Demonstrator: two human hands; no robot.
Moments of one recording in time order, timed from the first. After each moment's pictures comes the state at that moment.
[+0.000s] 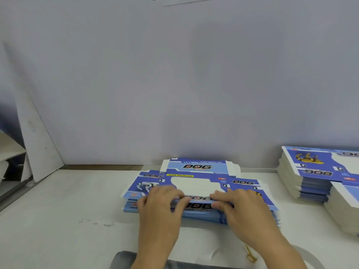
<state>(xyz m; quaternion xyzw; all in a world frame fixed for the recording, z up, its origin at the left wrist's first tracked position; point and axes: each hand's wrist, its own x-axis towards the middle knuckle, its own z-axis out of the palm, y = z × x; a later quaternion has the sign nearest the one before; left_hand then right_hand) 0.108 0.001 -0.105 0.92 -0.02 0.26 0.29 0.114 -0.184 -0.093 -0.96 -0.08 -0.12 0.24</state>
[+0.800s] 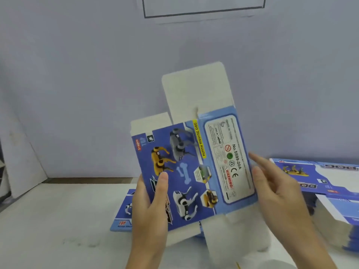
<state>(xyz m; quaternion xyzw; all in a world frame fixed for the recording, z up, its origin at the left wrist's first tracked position) 0.110 -0.021 -0.052 0.58 0.03 0.20 0.79 0.106 -0.222 -0.032 -0.75 -0.06 -0.27 0.60</state>
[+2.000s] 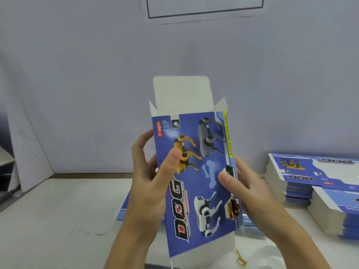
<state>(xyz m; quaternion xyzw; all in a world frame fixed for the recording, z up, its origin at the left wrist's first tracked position) 0.081 -0.007 -0.005 0.55 -0.17 0.13 0.81 0.094 -0.201 -0.032 -0.69 -0.20 -0.03 0.70</state>
